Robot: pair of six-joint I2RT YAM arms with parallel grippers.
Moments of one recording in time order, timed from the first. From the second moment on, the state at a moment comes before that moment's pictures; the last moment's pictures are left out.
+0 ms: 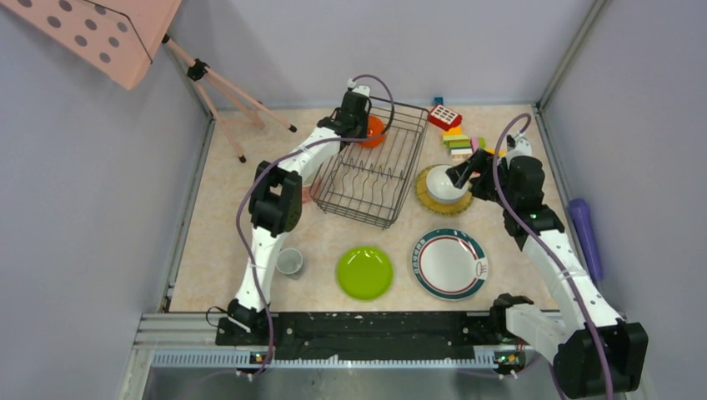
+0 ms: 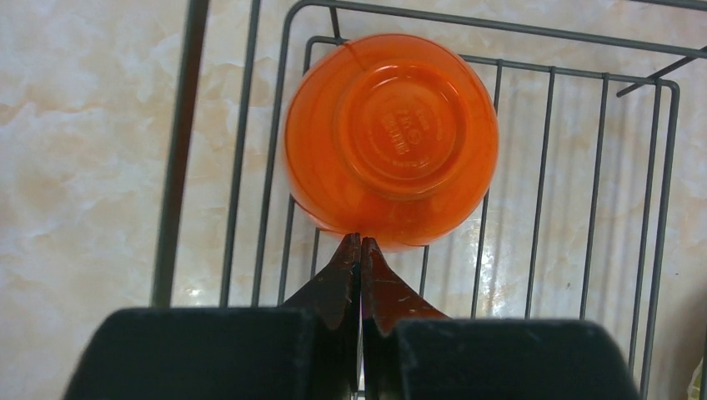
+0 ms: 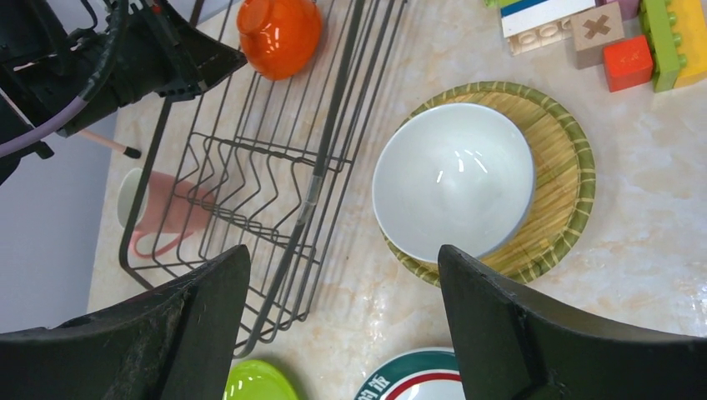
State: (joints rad) left arm -0.48 2.35 2.08 -0.37 -0.19 -0.21; right arm 0.12 0.96 0.75 -0.15 -0.20 0.55
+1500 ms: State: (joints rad) left arm -0.48 1.81 1.59 -0.16 0.30 -0.41; right arm 0.12 1.37 0.68 -0.12 -0.06 0.77
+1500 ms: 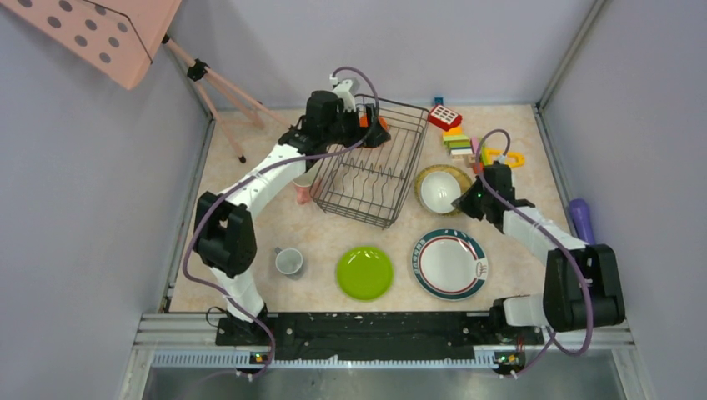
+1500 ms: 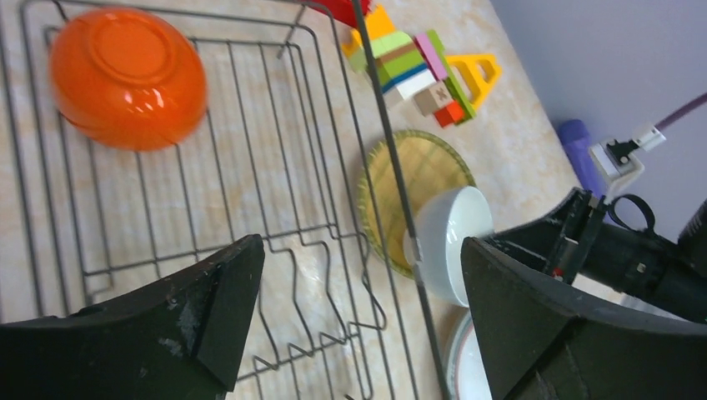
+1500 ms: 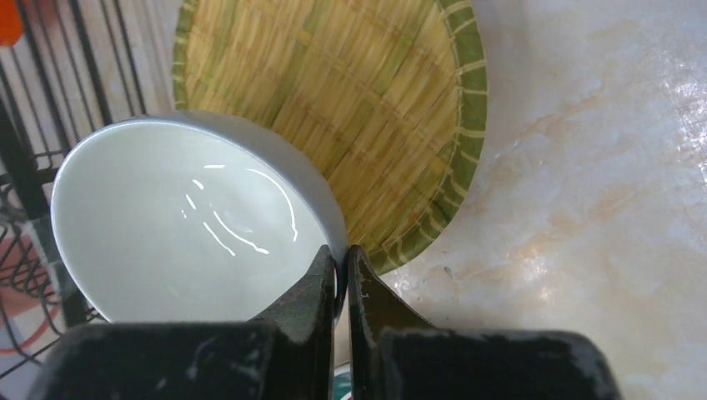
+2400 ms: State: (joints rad) left arm -0.63 1.67 1.36 0.13 0.59 -0.75; right arm 0.12 0.92 0.68 -0.12 -0.37 0.67
